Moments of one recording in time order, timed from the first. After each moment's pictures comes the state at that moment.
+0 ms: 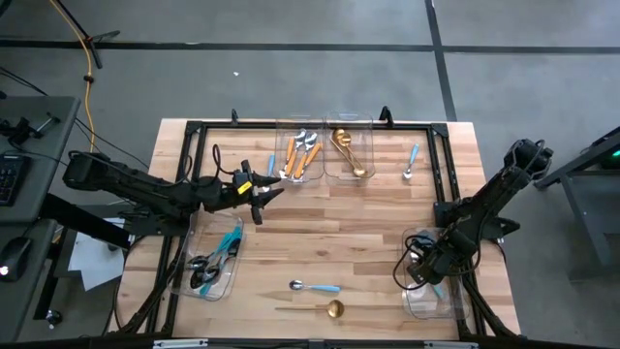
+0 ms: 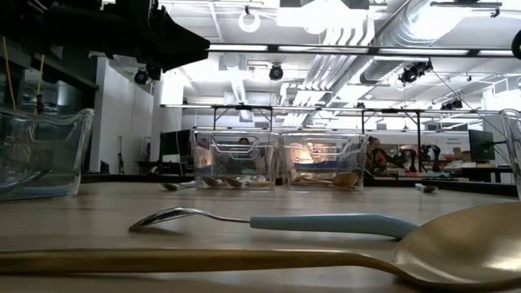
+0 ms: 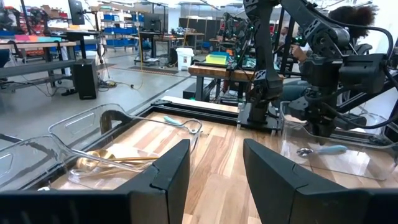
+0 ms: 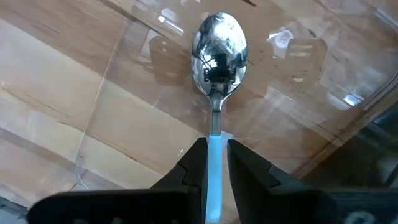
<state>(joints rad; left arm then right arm) -0.08 1.09 0.32 0.77 -0.37 -0.07 0.86 1.20 0.59 -0.78 -0.11 1.88</state>
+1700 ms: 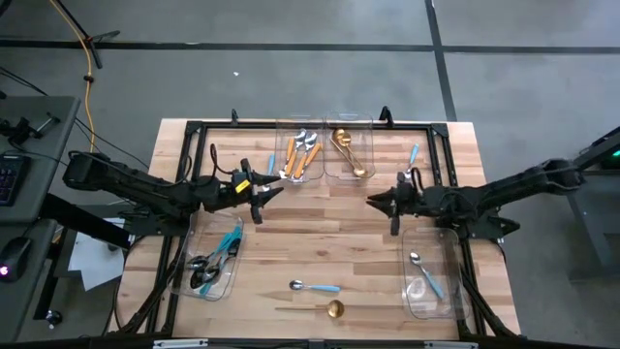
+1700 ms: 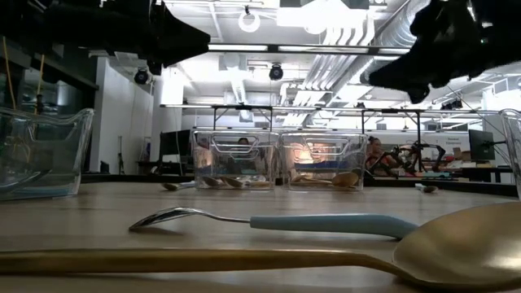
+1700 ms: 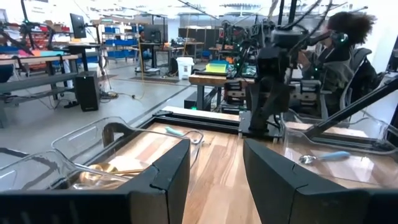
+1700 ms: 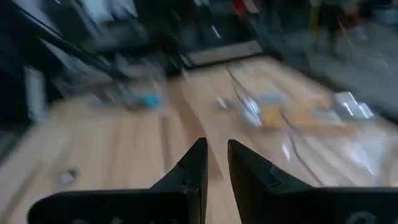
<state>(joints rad) -0.08 1.09 0.32 0.82 -0.37 -0.02 0.17 0.78 0.21 0.38 0.34 0.19</state>
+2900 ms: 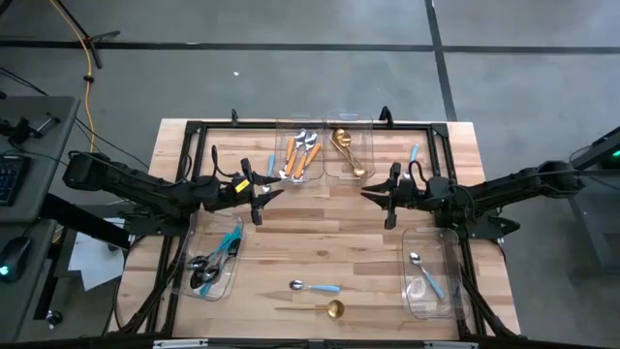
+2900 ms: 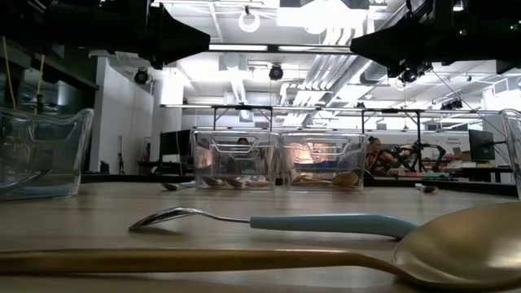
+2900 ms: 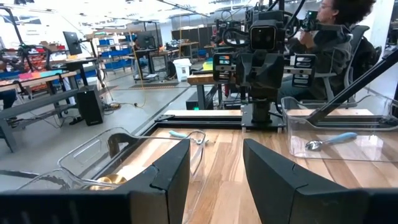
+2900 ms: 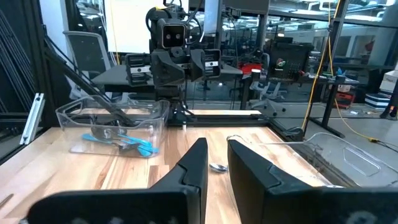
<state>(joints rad) -0.08 1.09 0.32 0.81 -0.34 0.11 0.07 0.92 0.22 0.76 0.20 -0.09</state>
